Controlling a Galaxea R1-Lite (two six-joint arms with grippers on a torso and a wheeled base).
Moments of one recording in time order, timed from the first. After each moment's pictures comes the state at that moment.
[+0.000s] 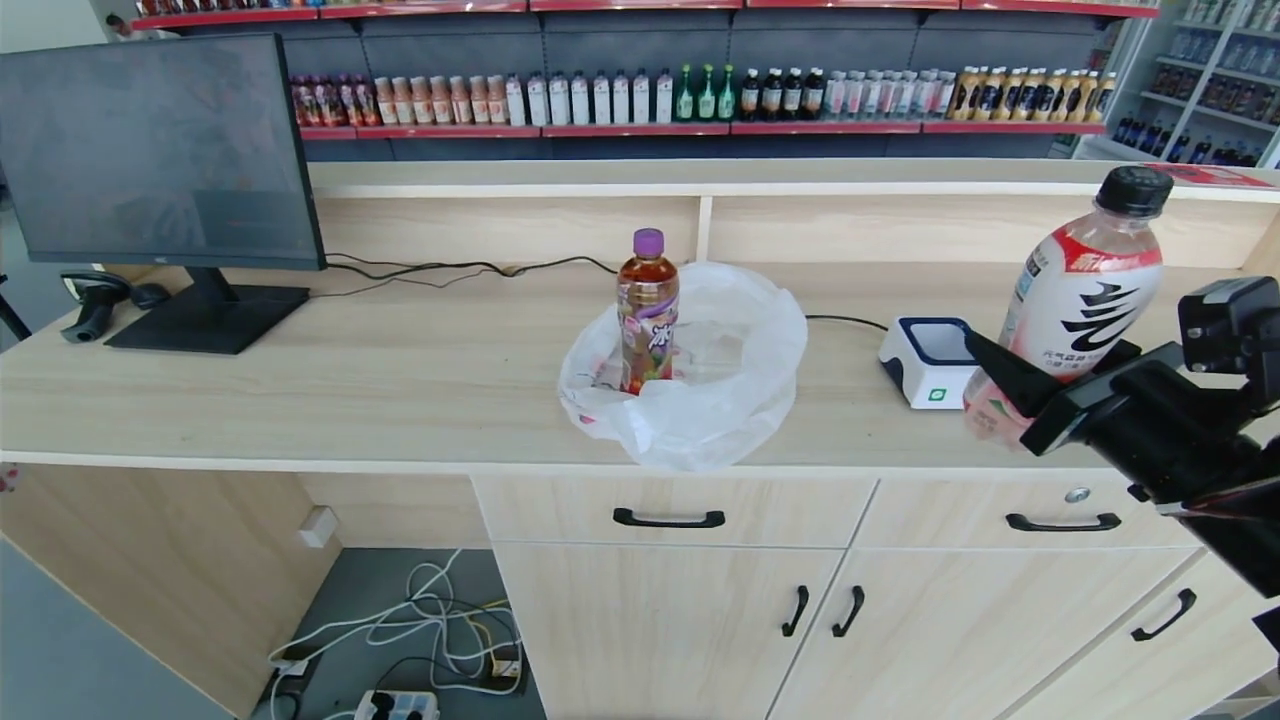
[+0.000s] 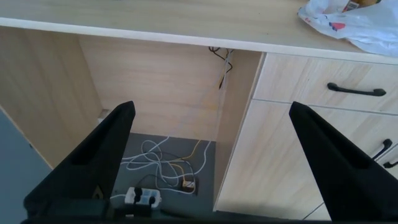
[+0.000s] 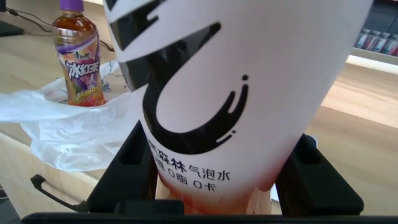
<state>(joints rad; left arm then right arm) 0.00 0.00 0.00 -0.01 0.04 0.01 0.13 1.65 -0.37 -1.57 0.23 -0.16</state>
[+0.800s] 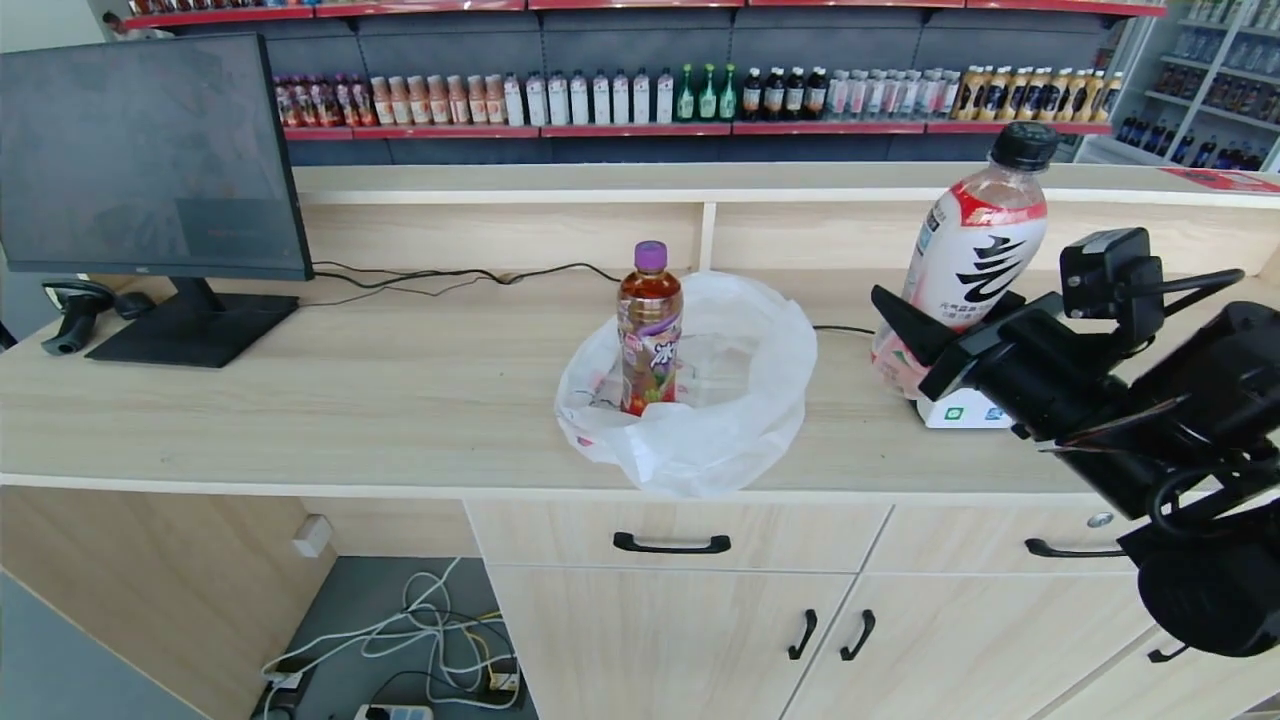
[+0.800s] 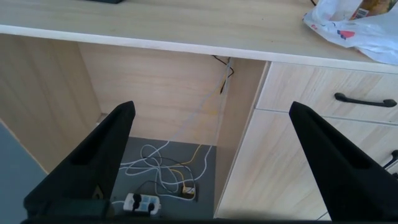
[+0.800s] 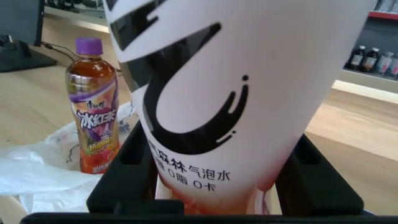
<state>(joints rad) 0.00 0.00 0.00 -0.01 0.04 0.01 0.26 1.82 -0.62 -1.57 0.23 -0.13</state>
